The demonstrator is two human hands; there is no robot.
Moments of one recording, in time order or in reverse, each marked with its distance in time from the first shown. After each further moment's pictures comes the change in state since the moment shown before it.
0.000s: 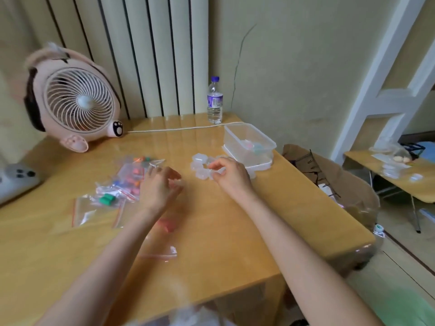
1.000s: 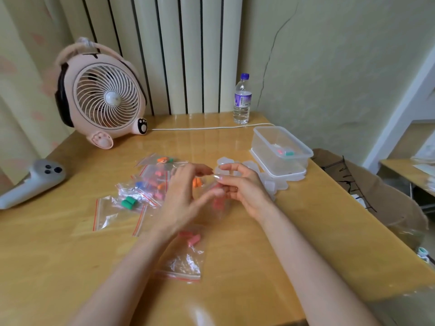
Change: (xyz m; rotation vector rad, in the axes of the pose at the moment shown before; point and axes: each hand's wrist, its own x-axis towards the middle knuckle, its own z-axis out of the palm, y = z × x) left_hand -0.010 -0.005 -0.009 -0.340 0.073 0.362; right_hand 0.007 -0.027 0.018 0.998 -0.303 0.332
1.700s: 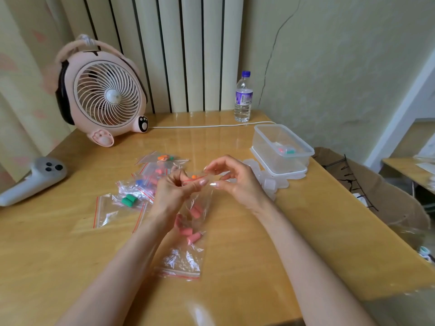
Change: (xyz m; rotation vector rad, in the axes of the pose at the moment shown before) left_hand 0.005 0.003 -0.004 -0.594 0.137 -0.530; right_hand -0.001 -0.001 0.003 -0.550 -0.138 -0.445
